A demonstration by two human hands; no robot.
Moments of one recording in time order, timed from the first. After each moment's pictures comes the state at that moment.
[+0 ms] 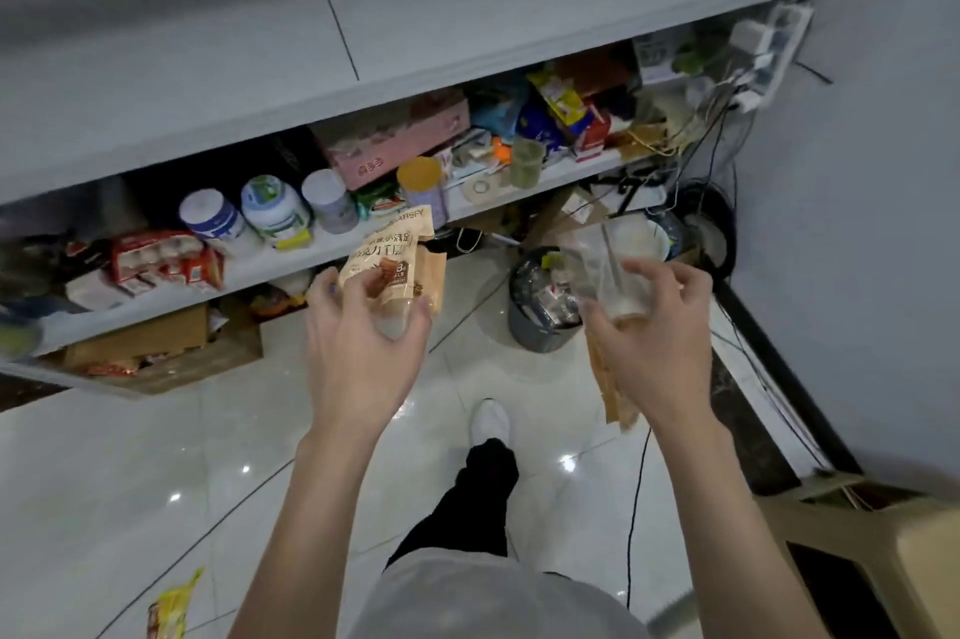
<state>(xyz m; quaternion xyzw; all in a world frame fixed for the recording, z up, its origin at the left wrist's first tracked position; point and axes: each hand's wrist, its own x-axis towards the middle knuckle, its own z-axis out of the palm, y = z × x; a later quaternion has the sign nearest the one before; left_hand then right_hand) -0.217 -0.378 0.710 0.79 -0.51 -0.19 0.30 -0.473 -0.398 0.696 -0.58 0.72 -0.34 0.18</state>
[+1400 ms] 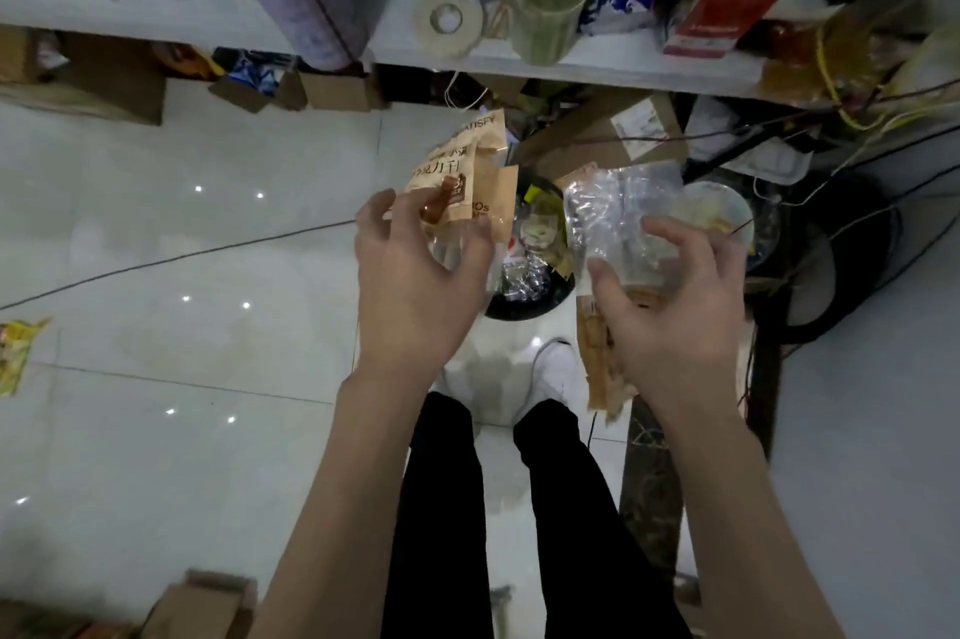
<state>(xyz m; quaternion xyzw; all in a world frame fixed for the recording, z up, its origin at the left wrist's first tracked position) -0.495 -0.698 0.433 0.87 -0.27 -0.27 0.29 -0.672 -0.769 0.438 -0.68 0.62 -0.15 0.37</state>
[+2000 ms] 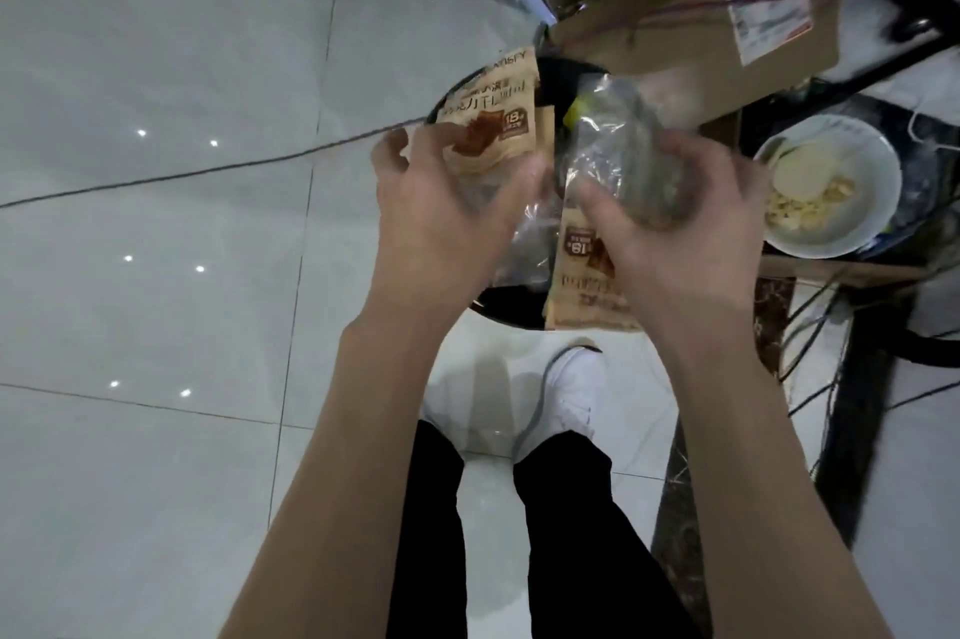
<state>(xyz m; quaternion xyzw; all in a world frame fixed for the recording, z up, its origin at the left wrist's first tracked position) -0.474 -0.714 0.159 0.86 -0.25 -0.33 0.30 -0.622 -0.782 0.162 -0.68 0.62 -0.16 0.37</state>
